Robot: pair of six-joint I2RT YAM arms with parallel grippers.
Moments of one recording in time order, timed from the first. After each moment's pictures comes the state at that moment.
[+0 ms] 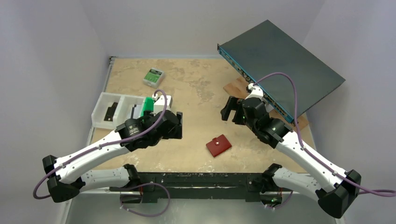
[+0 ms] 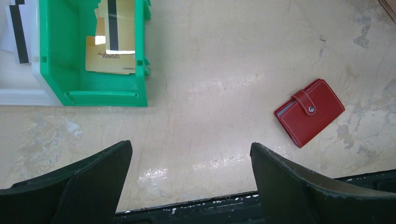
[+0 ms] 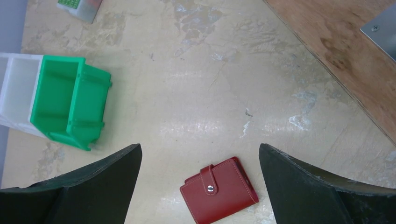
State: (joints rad) left arm -1.03 1.03 1.09 -0.98 -0.58 -0.78; right arm 0.68 0.97 0.87 -0.48 0.32 0.67
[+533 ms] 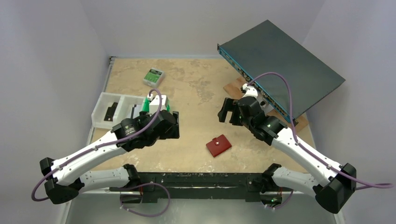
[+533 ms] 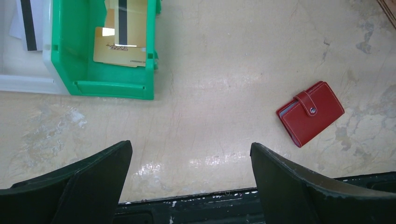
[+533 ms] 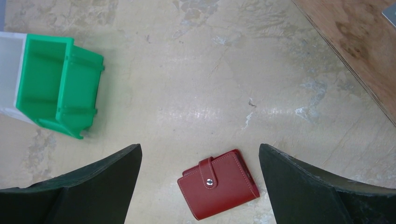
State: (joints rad) left arm -1.02 1.02 1.11 -1.05 -0.58 -0.83; right arm 0.68 1.03 0.88 -0.49 0.27 0.66
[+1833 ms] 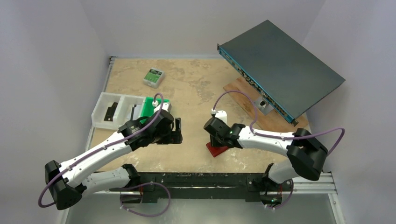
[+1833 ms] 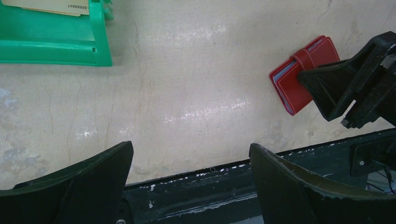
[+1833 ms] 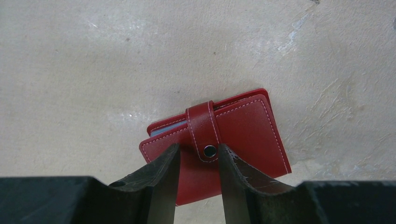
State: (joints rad) left arm -0.87 1.00 0.92 -0.90 -0.24 -0.81; right arm 0.99 1.43 0.80 -0.47 0.35 0.77
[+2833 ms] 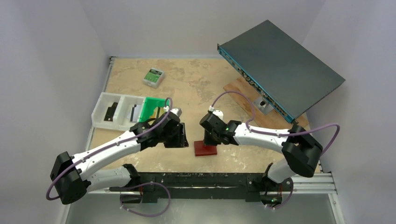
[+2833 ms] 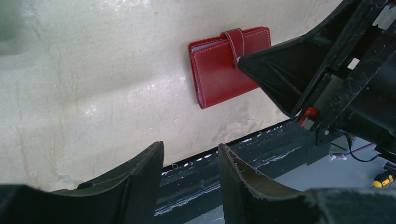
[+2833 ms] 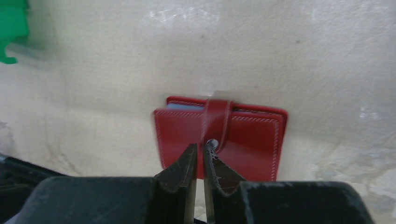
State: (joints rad) left arm -0.87 1.08 0.80 -0.68 -0.02 -0.85; right arm 0.98 1.50 0.88 -0.43 0.19 0.97
